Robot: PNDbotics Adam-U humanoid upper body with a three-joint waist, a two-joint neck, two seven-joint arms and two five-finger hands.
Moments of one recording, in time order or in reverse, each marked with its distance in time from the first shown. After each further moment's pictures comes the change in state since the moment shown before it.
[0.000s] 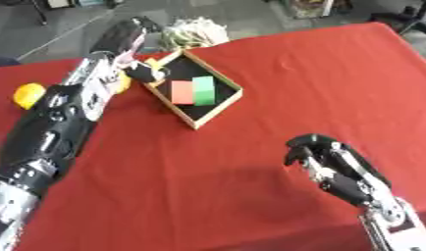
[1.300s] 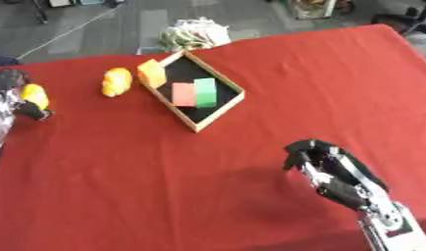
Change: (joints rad) left arm 0.057 0.121 0.196 0.410 -0.186 0.180 -0.040; right arm -0.001 -0.010 -0.009 0.006 0.005 -0.002 -0.015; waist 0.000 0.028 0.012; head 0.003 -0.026
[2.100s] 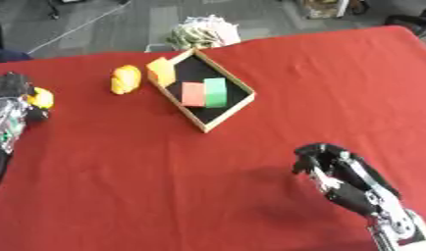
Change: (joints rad) left arm 0.011 0.000 0.002 0.010 -0.040 0.049 0.097; right arm -0.015 -0.001 -0.003 0.000 0.001 0.004 -0.007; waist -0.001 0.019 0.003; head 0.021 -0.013
